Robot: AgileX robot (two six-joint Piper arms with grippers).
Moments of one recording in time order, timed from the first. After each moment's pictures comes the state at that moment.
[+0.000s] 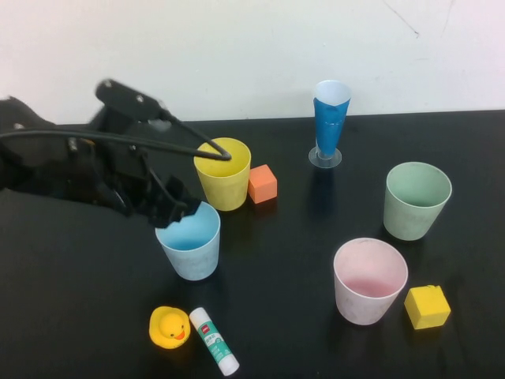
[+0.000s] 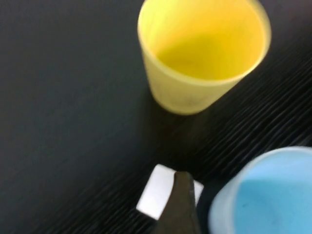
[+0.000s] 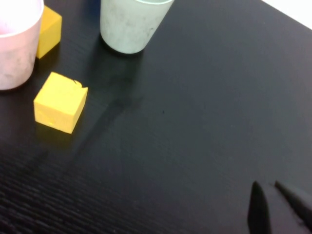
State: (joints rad) right arm -0.04 0.52 -0.48 0.21 0.69 -0.68; left arm -0.21 1.55 -1.12 -0.64 0.59 0.80
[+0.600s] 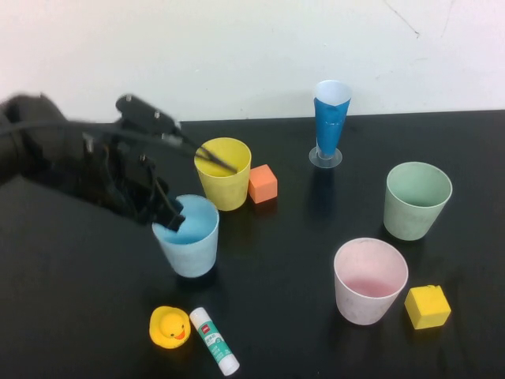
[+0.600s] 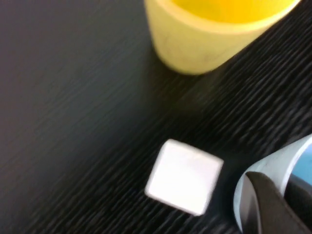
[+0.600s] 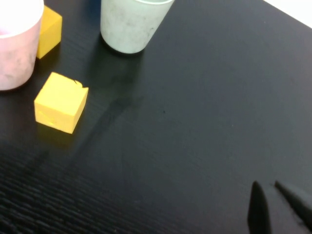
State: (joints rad) right arm -0.04 0.52 -0.48 0.21 0.69 -0.67; left arm -0.21 1.66 -1.19 -0.50 0.68 0.78
